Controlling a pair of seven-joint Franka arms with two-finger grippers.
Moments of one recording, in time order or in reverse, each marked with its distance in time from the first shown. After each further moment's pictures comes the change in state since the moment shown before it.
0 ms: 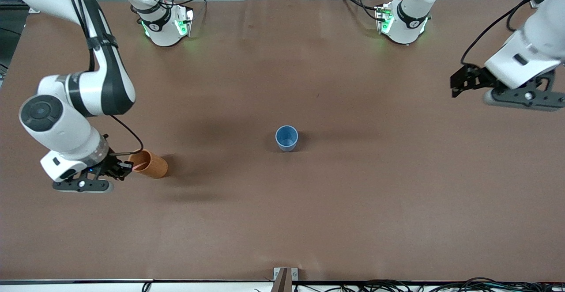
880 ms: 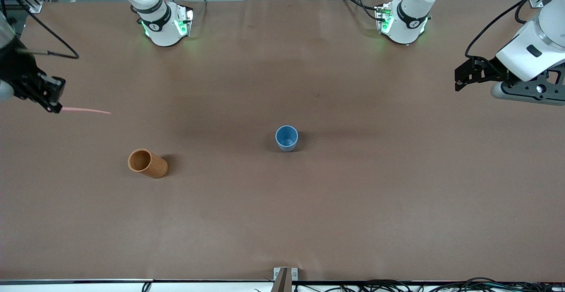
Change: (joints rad) left arm -0.001 0.011 0.006 0.032 -0.041 -0.024 0.008; right arm 0.000 -0.425 0.003 0.044 0.044 -0.373 0.000
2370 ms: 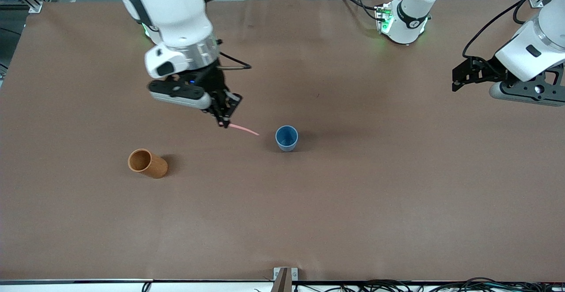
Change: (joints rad) left arm -0.001 0.002 0.000 0.000 -0.029 0.008 0.000; right arm 0.005 0.387 0.627 0.145 -0.242 0.323 0.959
